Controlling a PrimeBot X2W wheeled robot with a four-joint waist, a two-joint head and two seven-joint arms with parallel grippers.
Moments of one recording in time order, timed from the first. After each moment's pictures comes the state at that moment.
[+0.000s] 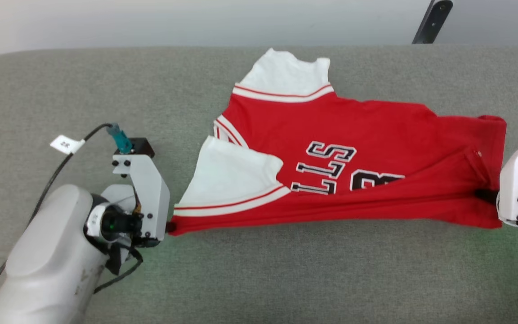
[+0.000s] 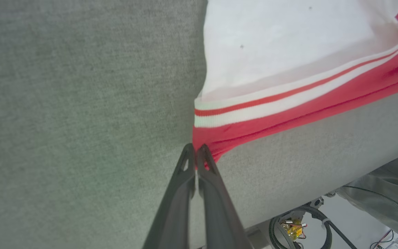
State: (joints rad) left arm -0.69 0.43 -0.45 0.46 -0.85 0.05 1.10; right arm -0.67 -0.47 0.20 0.60 0.68 0.13 0.88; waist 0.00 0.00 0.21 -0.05
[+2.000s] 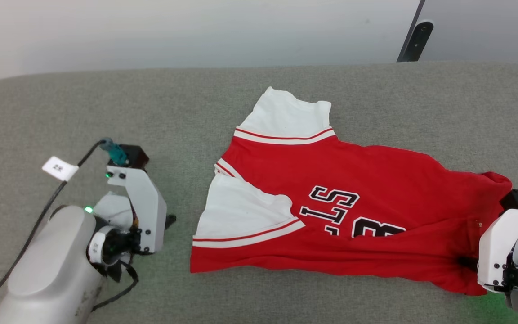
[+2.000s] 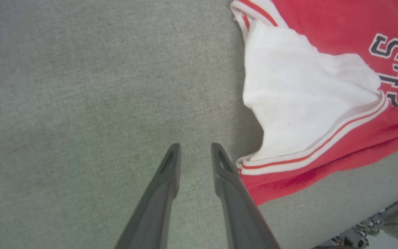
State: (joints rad) left arm -0.61 0.46 -0.48 0.41 -0.78 0.00 0.85; right arm -0.41 -0.36 0.06 0.55 0.58 0.13 0.86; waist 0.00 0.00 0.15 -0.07
